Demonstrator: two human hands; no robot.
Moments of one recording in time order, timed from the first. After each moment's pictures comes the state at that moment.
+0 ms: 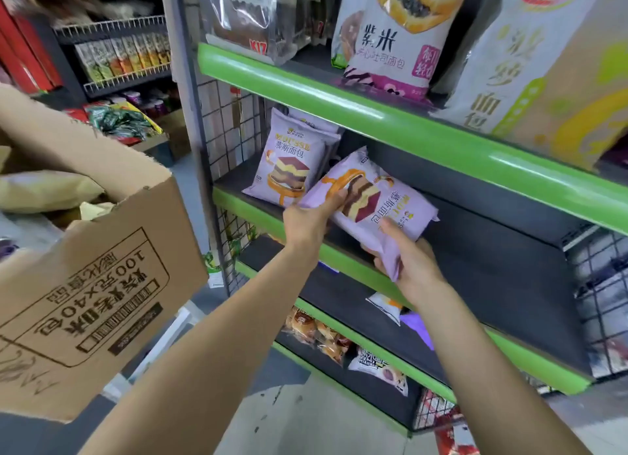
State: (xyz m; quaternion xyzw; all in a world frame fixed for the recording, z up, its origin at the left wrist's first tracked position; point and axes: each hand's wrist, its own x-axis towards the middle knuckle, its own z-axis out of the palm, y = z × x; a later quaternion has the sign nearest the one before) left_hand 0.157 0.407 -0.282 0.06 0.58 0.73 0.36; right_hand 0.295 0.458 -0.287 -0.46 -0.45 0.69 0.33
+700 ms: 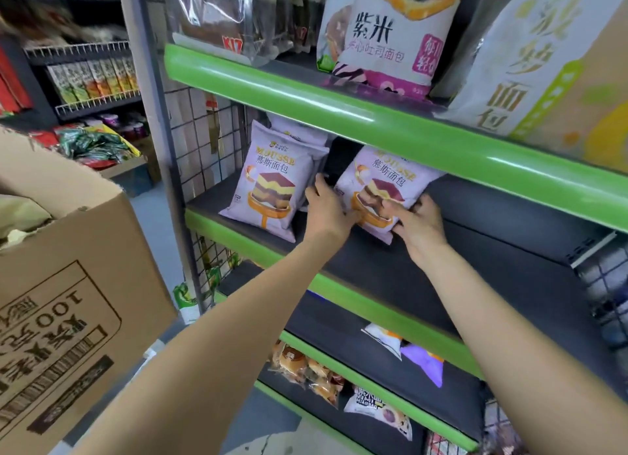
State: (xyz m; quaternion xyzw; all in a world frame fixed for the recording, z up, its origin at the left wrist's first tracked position) left_hand 0.144 0.484 -0.295 0.40 0.77 0.46 0.18; right_hand 0.261 0.555 -0.292 -0.41 -0.56 0.58 0.43
